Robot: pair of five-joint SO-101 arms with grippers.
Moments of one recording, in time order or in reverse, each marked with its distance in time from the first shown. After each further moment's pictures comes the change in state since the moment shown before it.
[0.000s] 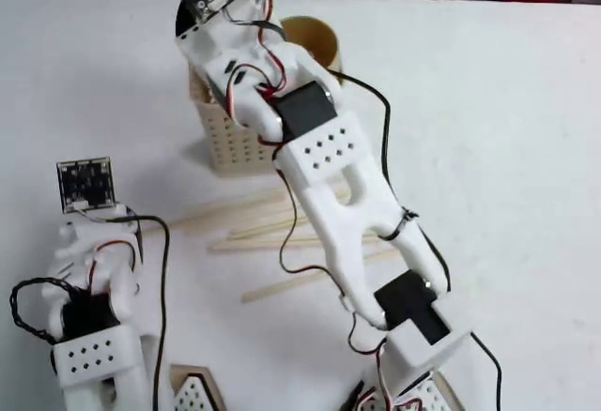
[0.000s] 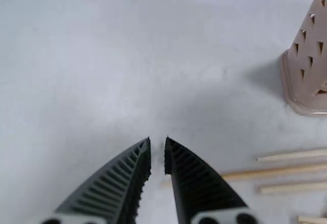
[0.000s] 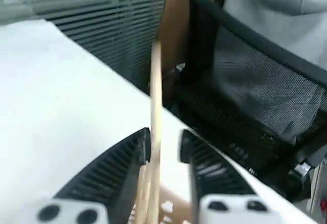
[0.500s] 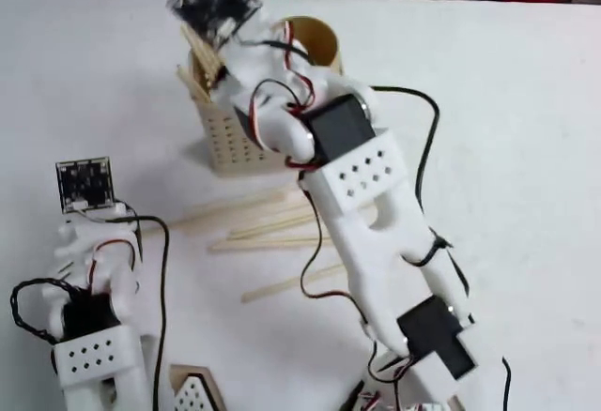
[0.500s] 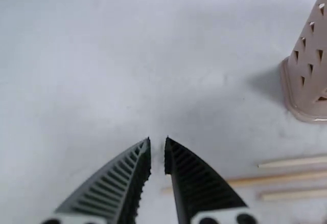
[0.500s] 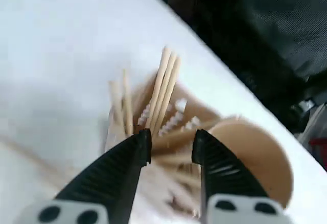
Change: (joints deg) left arm 0.0 0.0 0.4 -2.0 0.0; right arm 0.3 -10.1 0.0 32.4 9.9
